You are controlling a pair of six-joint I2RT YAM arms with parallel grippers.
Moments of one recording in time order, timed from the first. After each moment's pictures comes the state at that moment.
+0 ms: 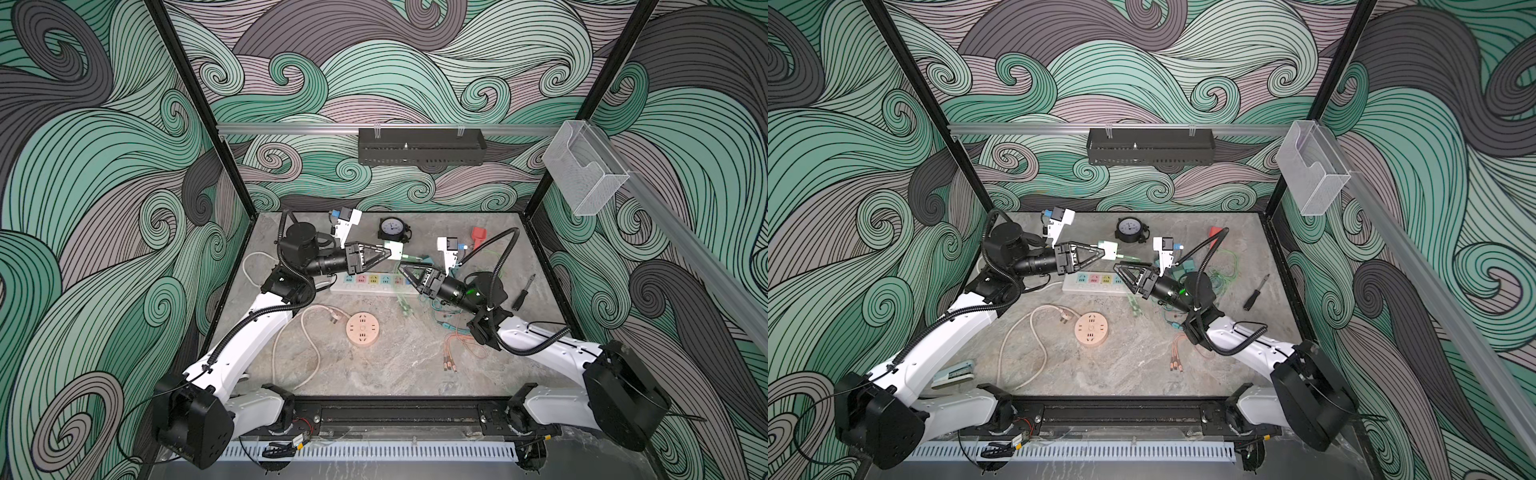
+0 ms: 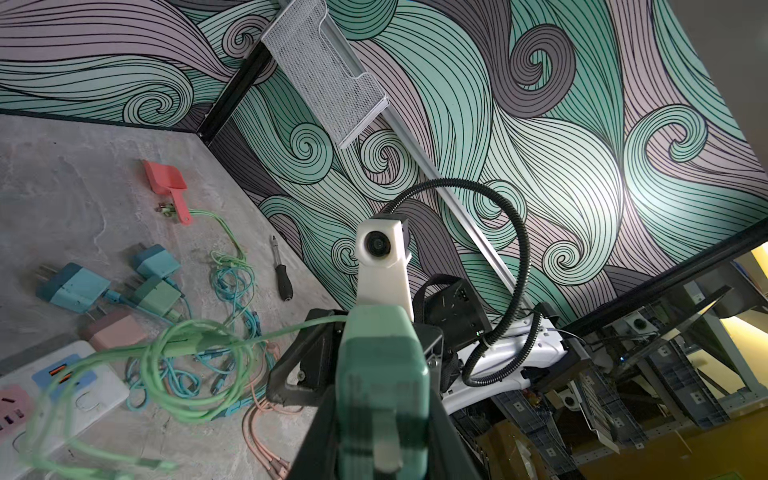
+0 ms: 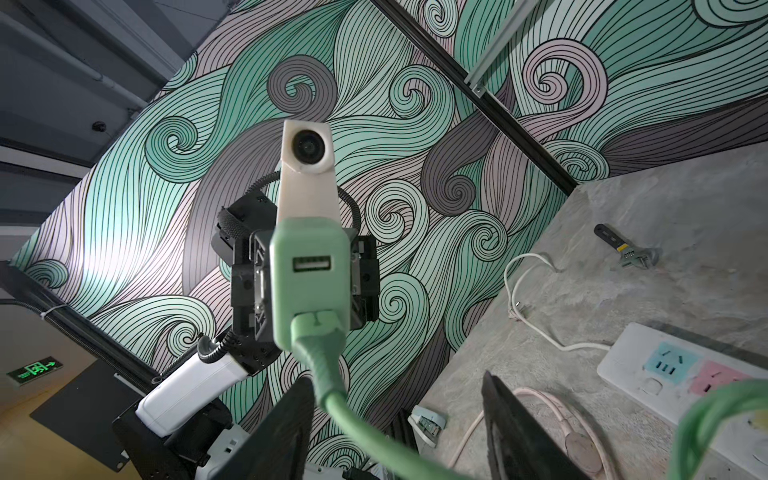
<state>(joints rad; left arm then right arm) -0.39 1.20 1.01 0.16 0.95 -0.78 0.65 1.31 0.62 0.97 -0.50 0.98</state>
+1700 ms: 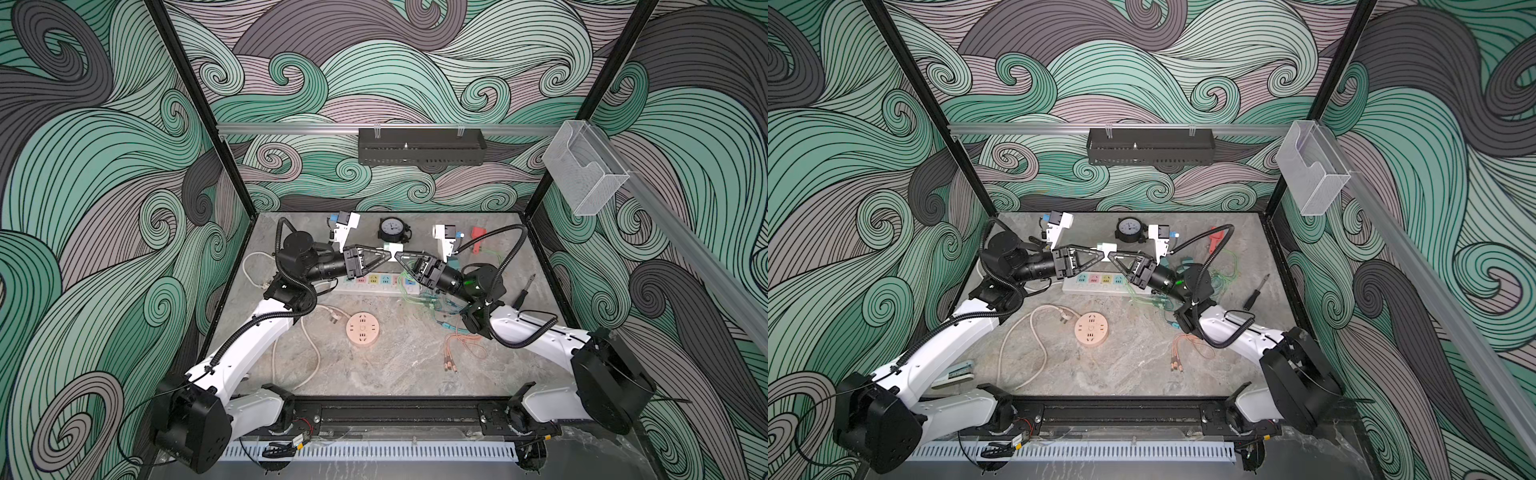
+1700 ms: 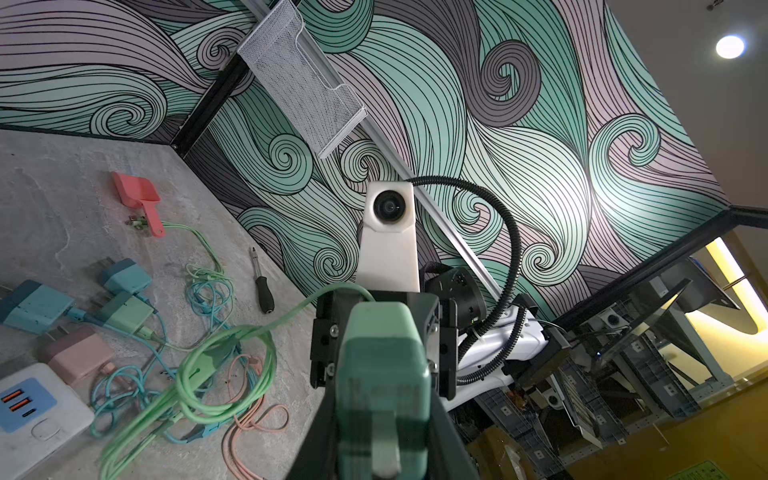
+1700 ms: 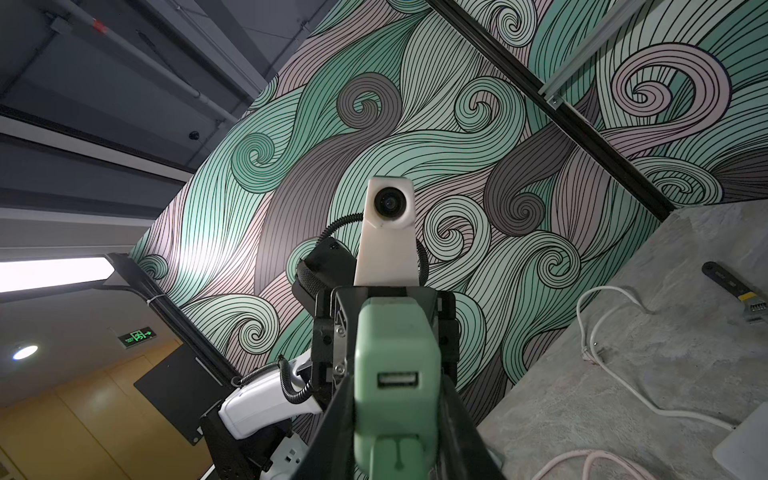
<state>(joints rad) -0.40 1.18 0.92 0.34 0.95 -0.87 0.66 1.40 0.73 1.12 -0.57 1.09</state>
